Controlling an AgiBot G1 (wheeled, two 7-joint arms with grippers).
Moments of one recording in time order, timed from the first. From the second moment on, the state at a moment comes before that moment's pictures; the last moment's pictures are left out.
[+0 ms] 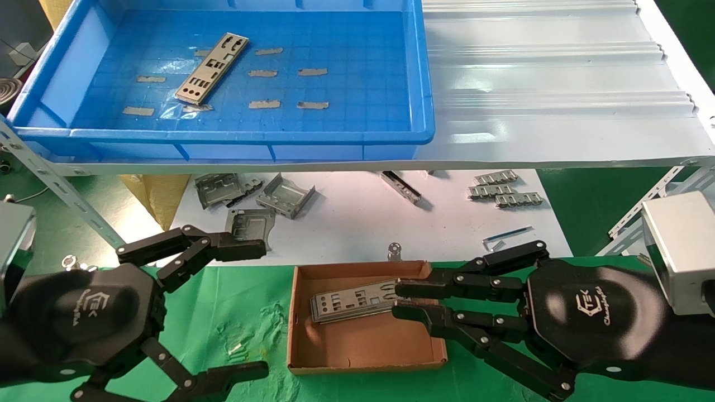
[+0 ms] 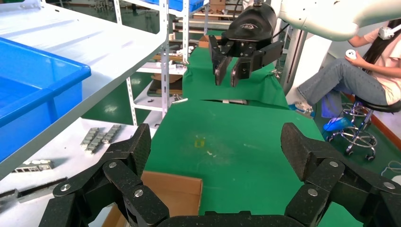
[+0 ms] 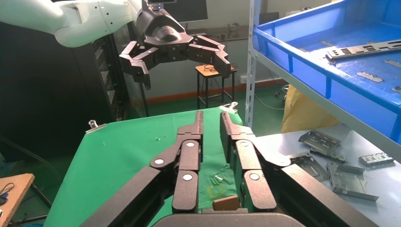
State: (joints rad) left arm -1.08 0.61 0.28 -1.28 0.73 1.50 -0.19; right arm 1.09 -0.59 -0.34 1.27 -0.69 -1.47 0.15
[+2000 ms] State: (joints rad) left arm -1.82 1.01 0.48 -0.50 1.25 1.25 -0.10; right arm 1.09 -0.59 -0.34 1.27 -0.69 -1.47 0.15
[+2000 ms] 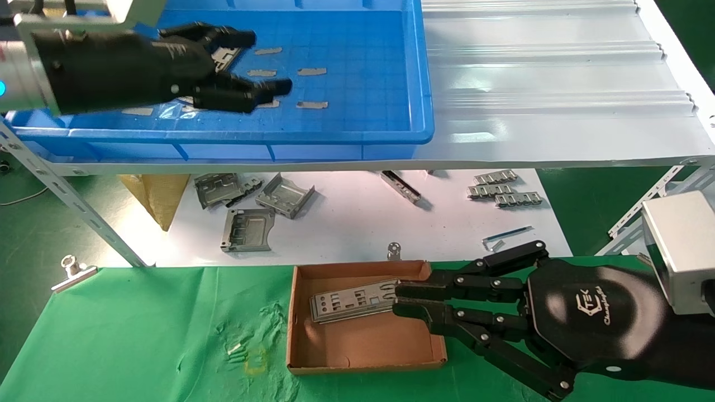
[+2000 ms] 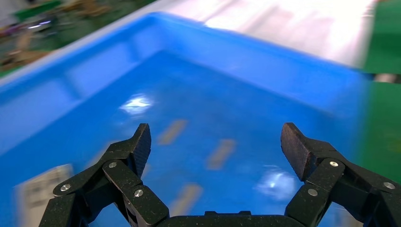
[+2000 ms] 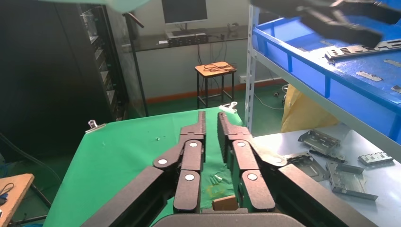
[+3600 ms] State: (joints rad) left arm -1.97 1.22 0.50 -0.01 1.34 0.79 -0.01; right arm 1.09 -0.59 -0.34 1.27 -0.69 -1.47 0.15
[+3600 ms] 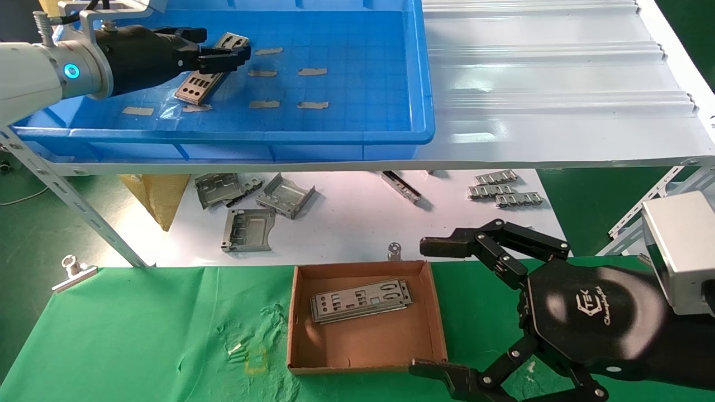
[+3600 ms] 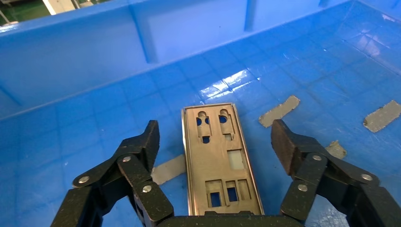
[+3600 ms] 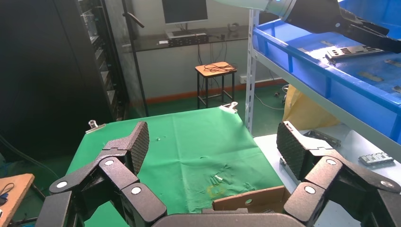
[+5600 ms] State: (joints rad) left arm -1.96 1.18 0.48 -0.01 1.30 0.85 0.06; right arm 1.09 -0.59 -0.34 1.27 -0.69 -1.47 0.15
